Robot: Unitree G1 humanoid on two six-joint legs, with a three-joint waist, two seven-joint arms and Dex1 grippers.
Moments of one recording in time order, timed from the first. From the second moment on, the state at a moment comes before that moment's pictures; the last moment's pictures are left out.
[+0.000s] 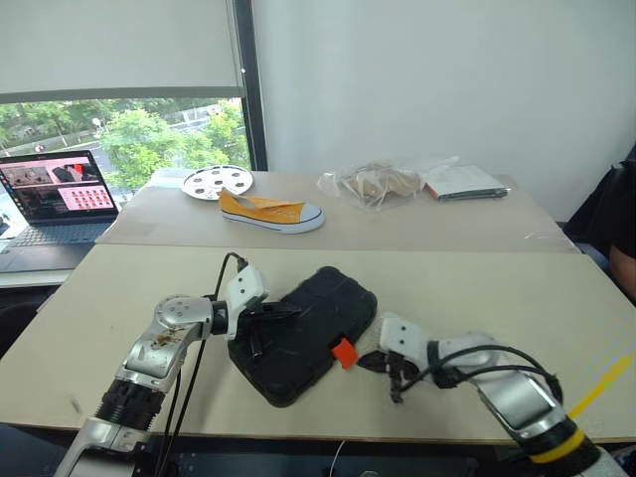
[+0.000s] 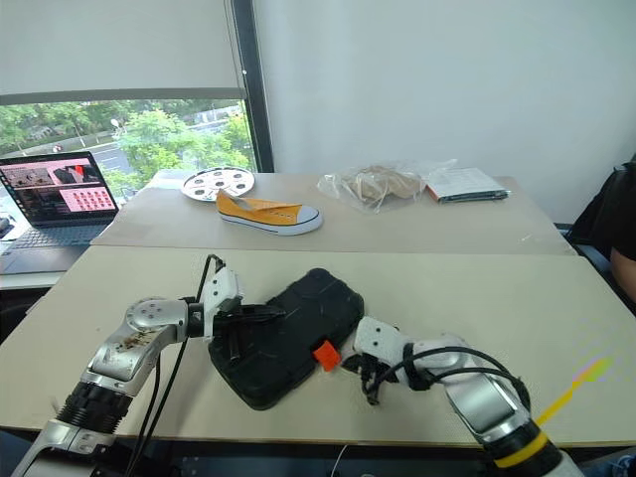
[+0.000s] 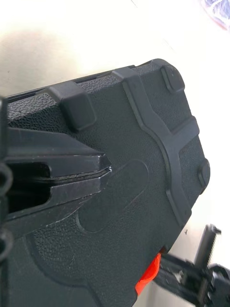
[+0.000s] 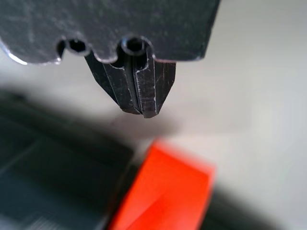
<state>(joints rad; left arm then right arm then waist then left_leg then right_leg) -0.47 0.58 -0.15 0.08 -0.26 0.25 -1.08 -0.25 -0.74 0.29 -0.34 0.10 0.48 1.00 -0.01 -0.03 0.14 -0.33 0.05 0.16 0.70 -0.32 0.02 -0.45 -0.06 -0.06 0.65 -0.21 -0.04</state>
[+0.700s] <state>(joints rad) -0.47 0.58 -0.16 0.08 -0.25 0.24 -1.08 -0.37 -0.67 0.33 -0.35 0.16 0.51 1.02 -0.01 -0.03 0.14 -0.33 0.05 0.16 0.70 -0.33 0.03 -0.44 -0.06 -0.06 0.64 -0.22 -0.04</state>
